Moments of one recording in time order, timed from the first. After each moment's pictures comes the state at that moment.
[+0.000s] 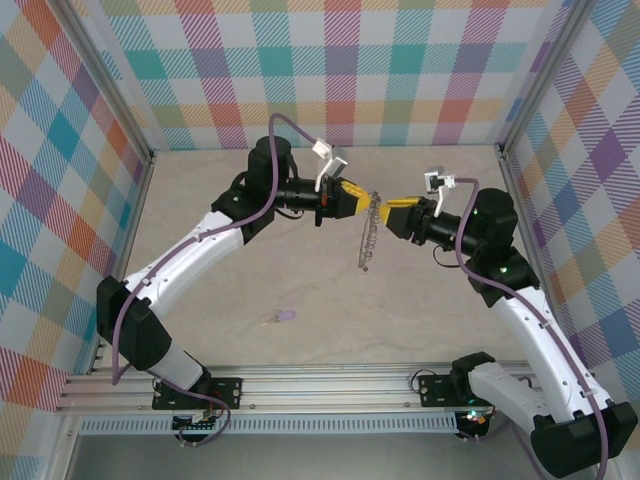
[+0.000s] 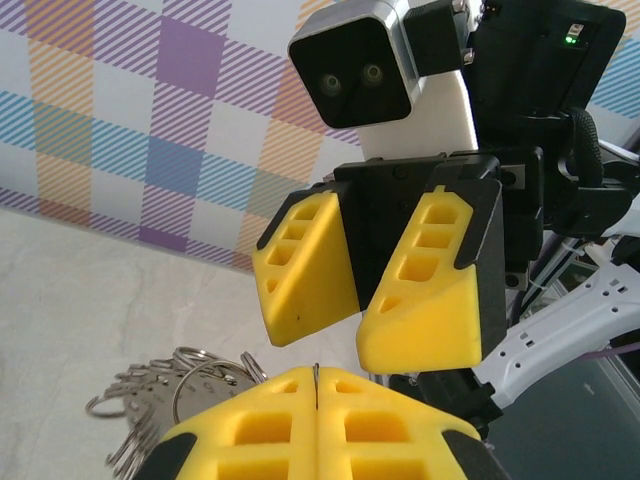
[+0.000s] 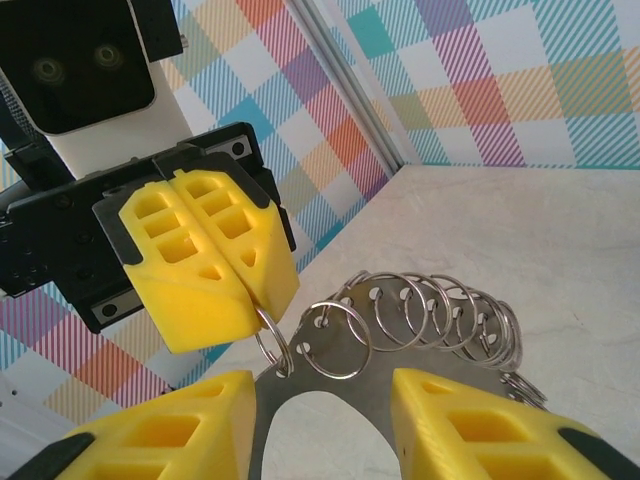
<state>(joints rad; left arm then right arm) -0.64 1.56 1.48 -0.11 0.94 -0.14 0.31 0.92 0.95 -0.16 -0.72 0.46</state>
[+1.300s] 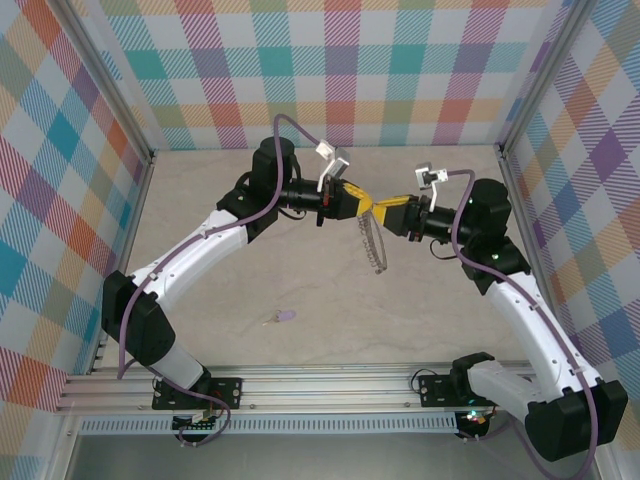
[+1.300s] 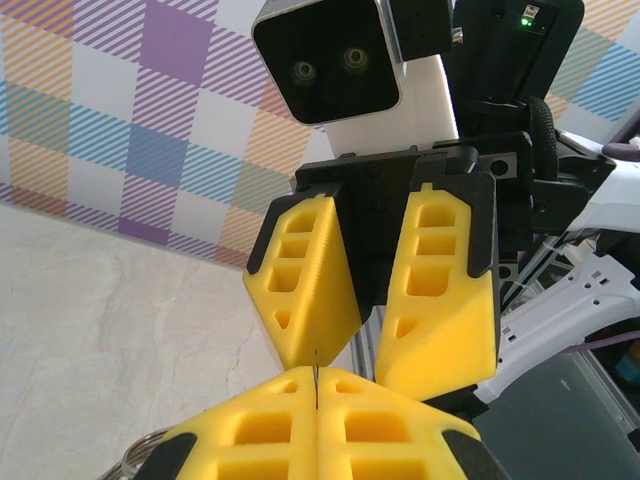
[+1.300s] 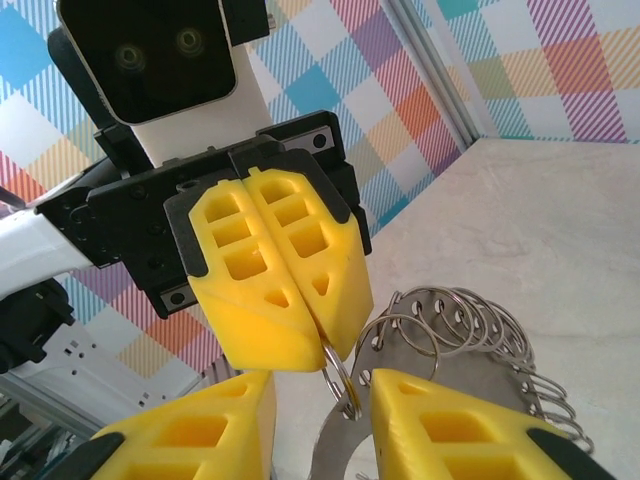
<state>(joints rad) -0.63 1.58 1.47 -0.08 0.98 -0.18 0.27 1.01 0.96 -0.05 -0.93 0.50</state>
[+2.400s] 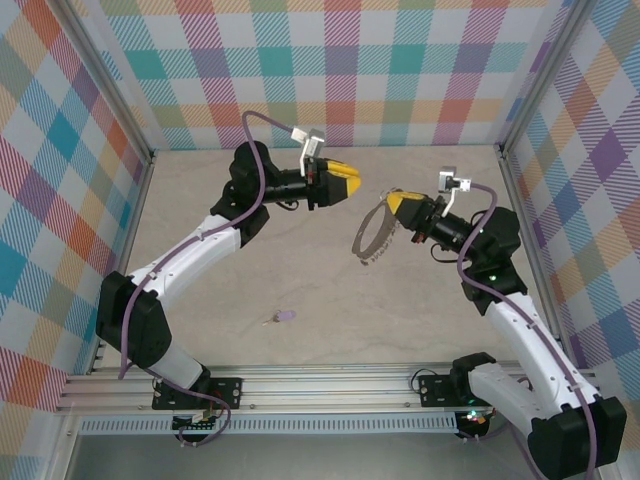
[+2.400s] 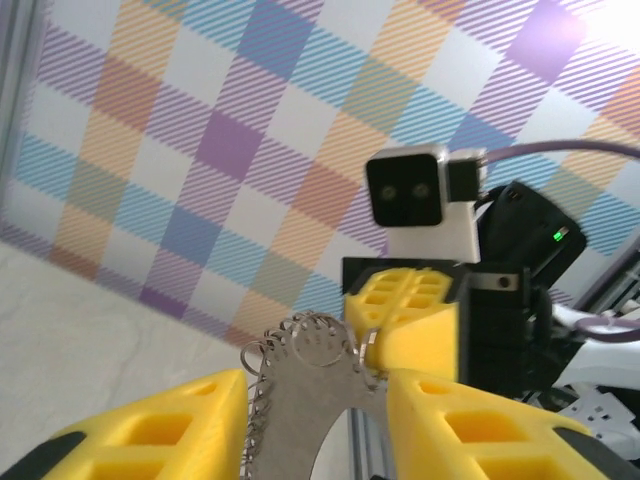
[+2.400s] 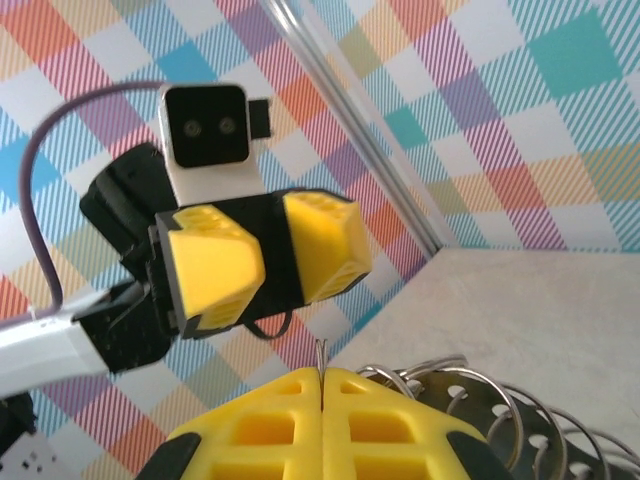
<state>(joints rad) -0.56 1.56 1.33 0.38 0.92 -0.56 0.27 0.90 0.75 0.36 -0.71 0.72</state>
